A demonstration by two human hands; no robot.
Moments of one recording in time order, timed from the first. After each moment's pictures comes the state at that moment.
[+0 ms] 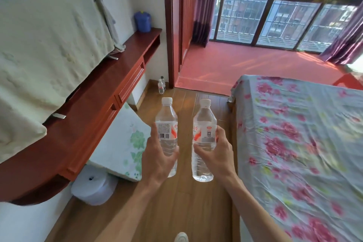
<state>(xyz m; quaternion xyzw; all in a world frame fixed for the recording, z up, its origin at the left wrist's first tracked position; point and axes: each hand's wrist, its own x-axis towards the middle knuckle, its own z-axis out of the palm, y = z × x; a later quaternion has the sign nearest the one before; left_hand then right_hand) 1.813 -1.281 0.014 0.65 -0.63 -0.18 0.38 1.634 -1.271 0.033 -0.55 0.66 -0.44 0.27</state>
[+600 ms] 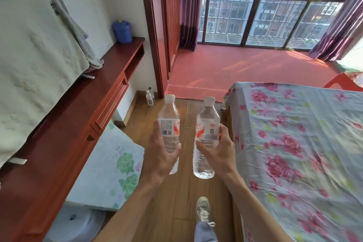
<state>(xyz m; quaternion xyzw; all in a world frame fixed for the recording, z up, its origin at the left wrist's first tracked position) 1.755 -1.468 0.009 0.61 -0.66 -0.20 0.38 1.575 -1.439 0.030 -0.51 0.67 -0.47 0.25</state>
